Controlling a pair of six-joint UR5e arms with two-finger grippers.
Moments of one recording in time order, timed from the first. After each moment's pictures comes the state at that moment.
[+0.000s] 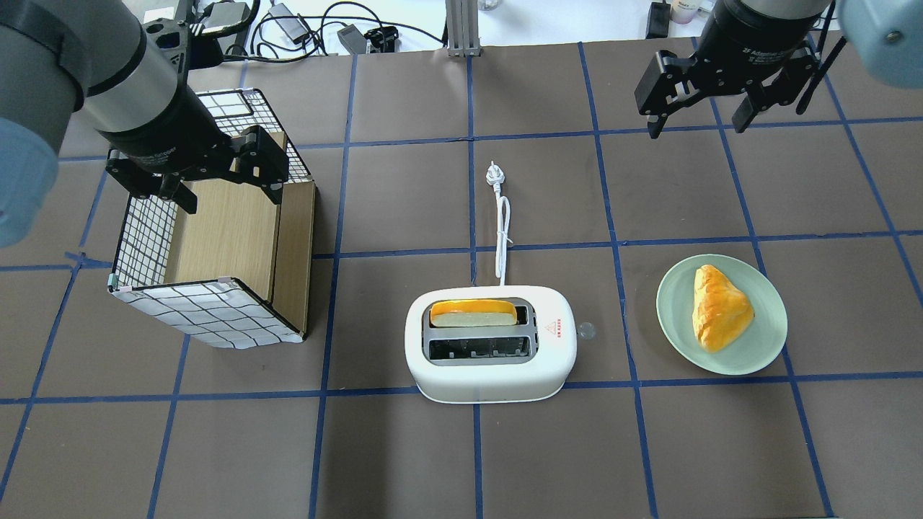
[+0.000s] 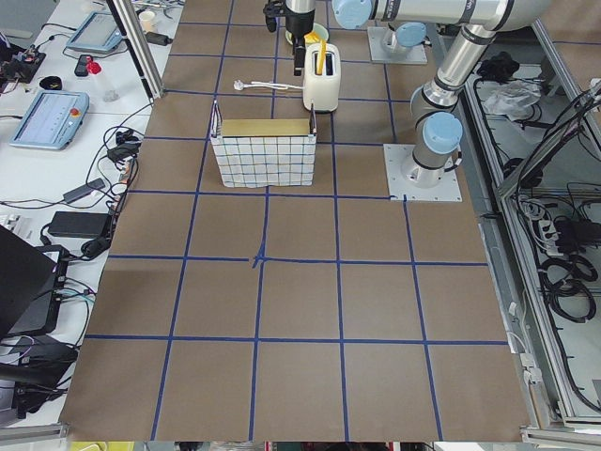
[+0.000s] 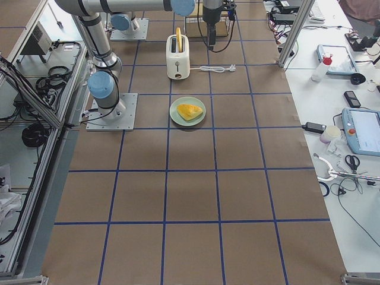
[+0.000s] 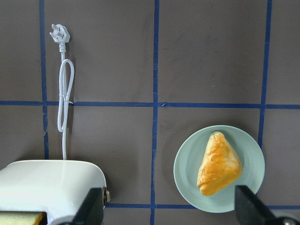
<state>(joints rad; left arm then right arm) -1.57 -1.46 -1.67 -1.53 1.58 -0.08 1.55 -1.54 1.49 -1.56 -1.56 -0.05</state>
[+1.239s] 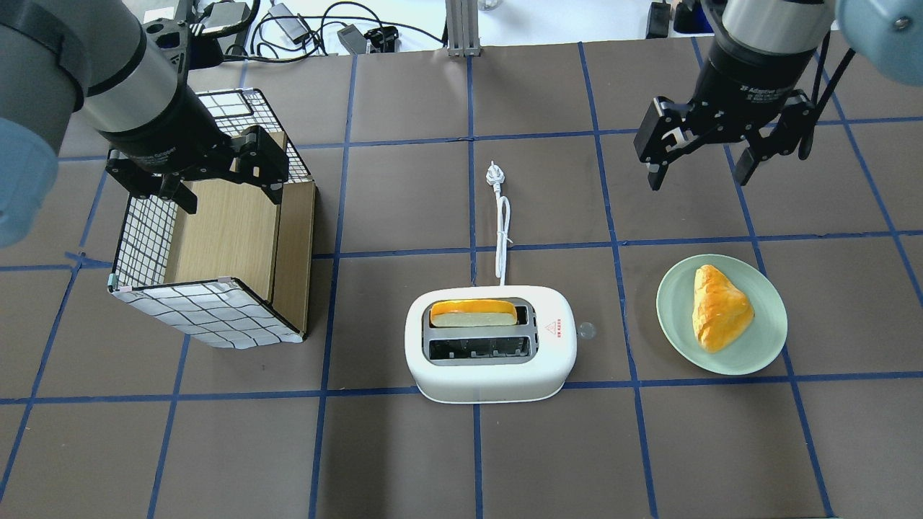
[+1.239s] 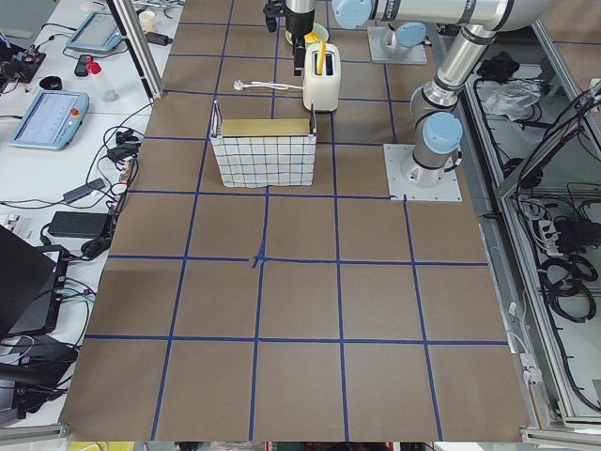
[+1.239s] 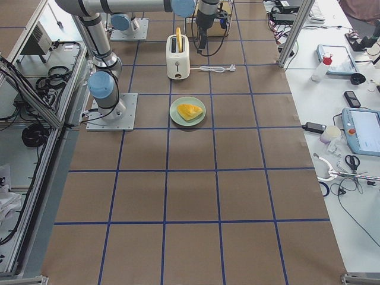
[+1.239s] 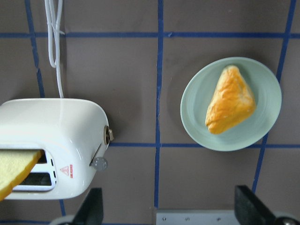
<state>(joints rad) -1.57 -1.46 -1.67 -1.53 1.58 -0.08 1.55 -1.54 1.50 -1.30 -1.56 -0.03</state>
